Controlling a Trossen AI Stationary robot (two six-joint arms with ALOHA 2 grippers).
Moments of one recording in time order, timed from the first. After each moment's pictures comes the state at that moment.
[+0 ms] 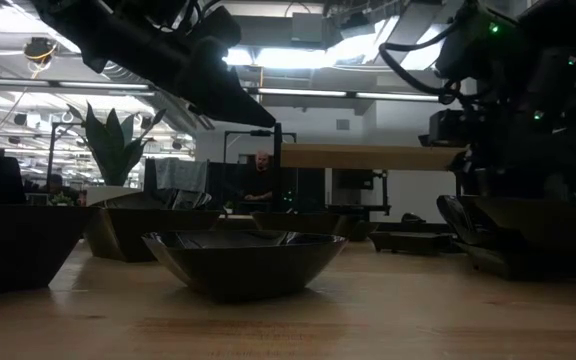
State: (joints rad) left arm -0.04 1.43 0.64 0.40 -0.30 0.05; right arm 0.18 1.40 0.59 -0.36 0.24 0.25
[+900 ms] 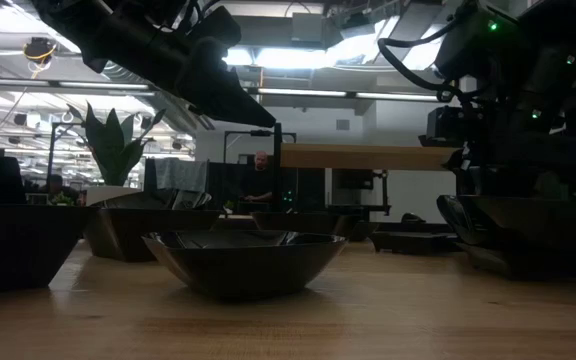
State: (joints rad) left arm -0.04 1.43 0.64 0.40 -0.29 0.06; right arm 0.18 1.40 0.59 -0.33 0.23 0.24
